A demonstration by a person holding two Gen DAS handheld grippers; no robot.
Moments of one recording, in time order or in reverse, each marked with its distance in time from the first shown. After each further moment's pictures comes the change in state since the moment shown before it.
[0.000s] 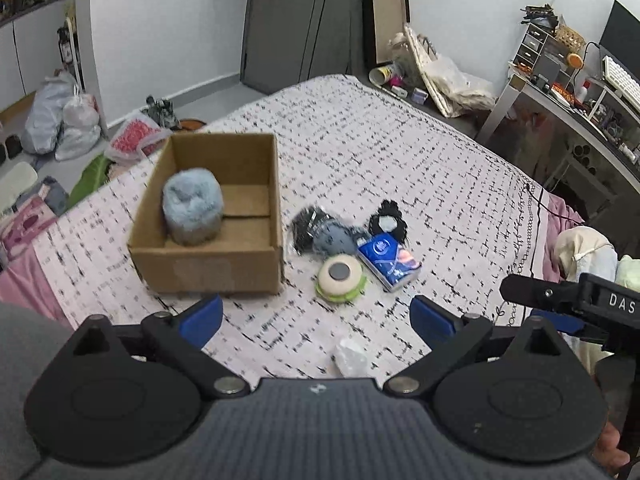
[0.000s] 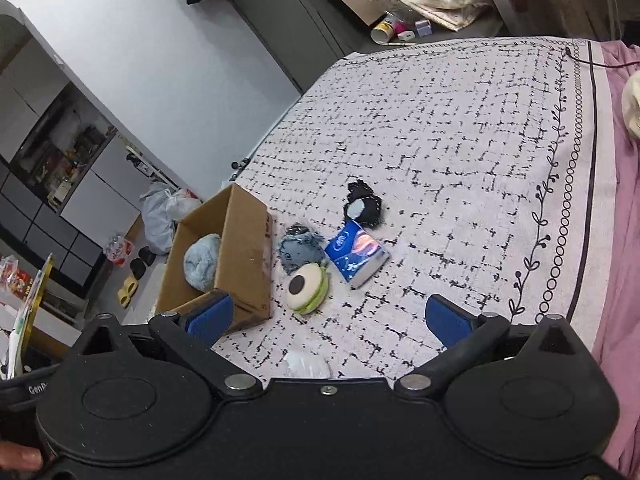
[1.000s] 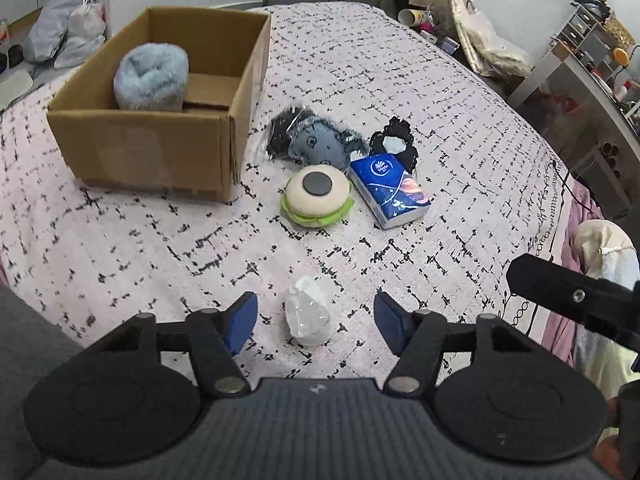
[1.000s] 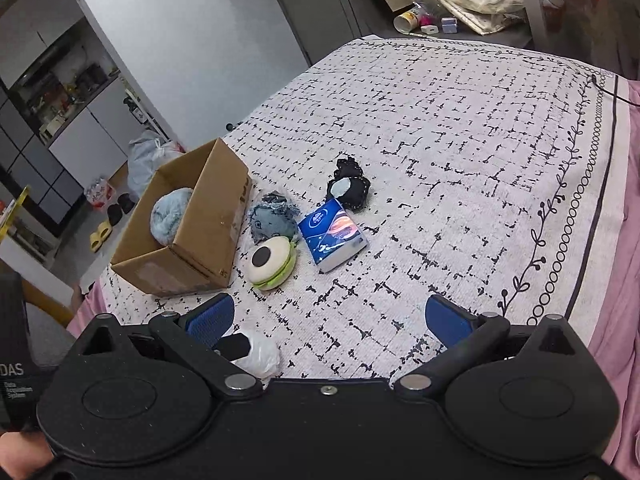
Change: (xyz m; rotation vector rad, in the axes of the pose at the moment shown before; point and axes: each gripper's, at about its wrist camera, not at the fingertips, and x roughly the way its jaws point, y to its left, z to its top) left arm 0.093 -0.024 -0.044 -0.173 0.159 -0.006; right arm 0.029 -0.005 -0.006 -0.197 0.061 -0.052
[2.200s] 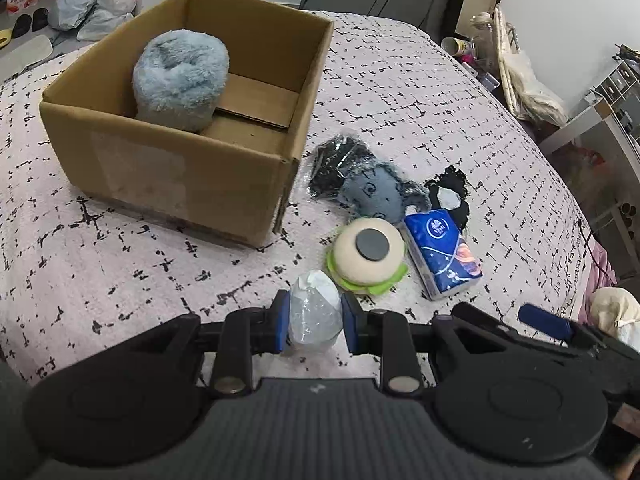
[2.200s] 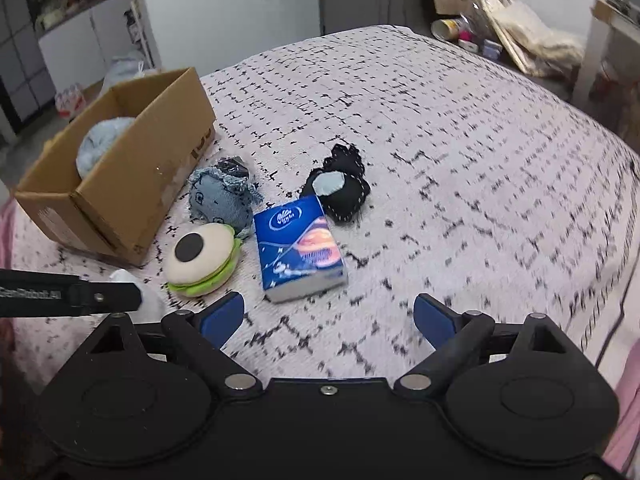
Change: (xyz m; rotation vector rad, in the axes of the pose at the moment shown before) left arm 0.039 0.042 0.037 -0.143 -0.029 -0.010; right arm 0.100 0.017 0.018 -0.324 0.053 -0.174
